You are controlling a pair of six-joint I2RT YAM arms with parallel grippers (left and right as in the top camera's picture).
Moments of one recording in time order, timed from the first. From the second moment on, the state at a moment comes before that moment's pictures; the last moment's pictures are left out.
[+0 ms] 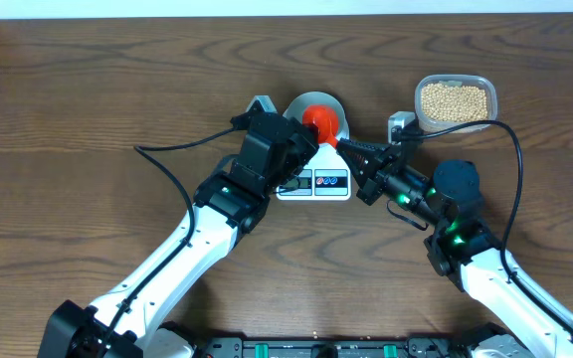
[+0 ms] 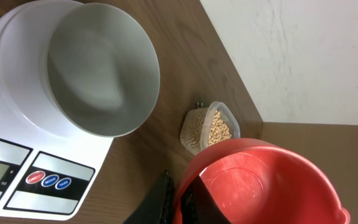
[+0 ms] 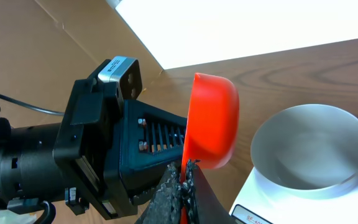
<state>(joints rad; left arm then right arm) -0.56 1.41 0.92 -0.04 0.05 -1.28 0.41 1.23 0.52 0.62 -0.50 0.56</state>
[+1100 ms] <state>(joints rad) -0.56 1.41 0.92 0.00 0.06 -1.12 0.32 1.23 0.52 0.56 -0.30 0.52</state>
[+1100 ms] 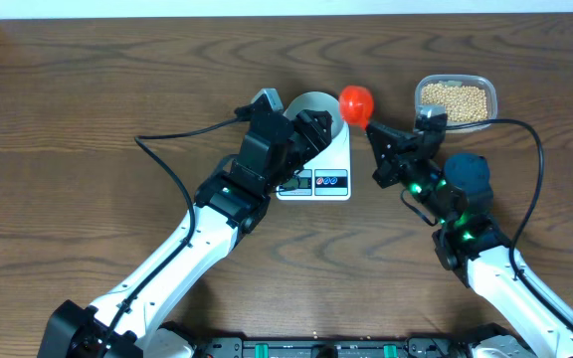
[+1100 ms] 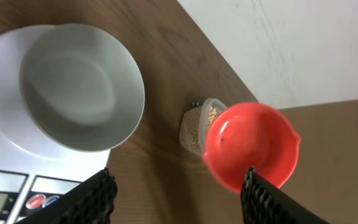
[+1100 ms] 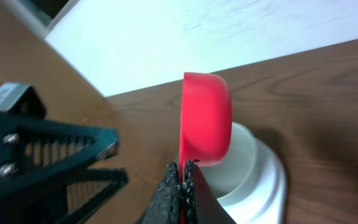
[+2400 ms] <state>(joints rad) -0.55 1.41 0.92 -0.11 -0.09 -0.80 0.21 1.24 0.73 0.35 -0.24 0.38</state>
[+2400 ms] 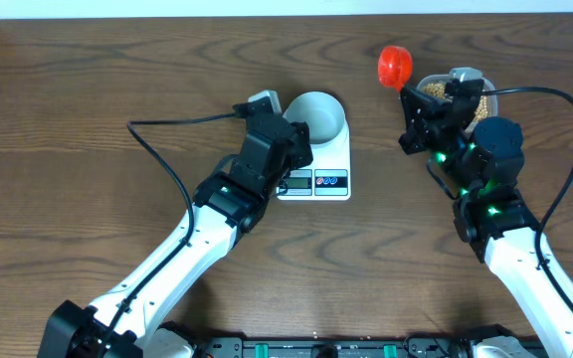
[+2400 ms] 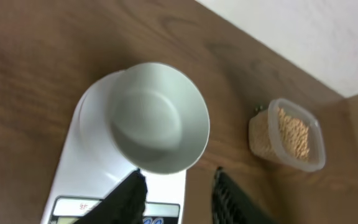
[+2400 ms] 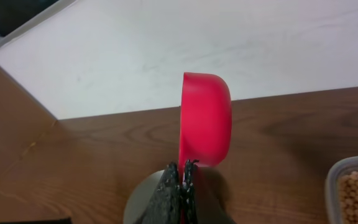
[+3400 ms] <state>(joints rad) -0.53 1.41 1.05 -0.49 -0.06 -0.48 0.21 1.25 0.73 0.40 -0.20 0.33</state>
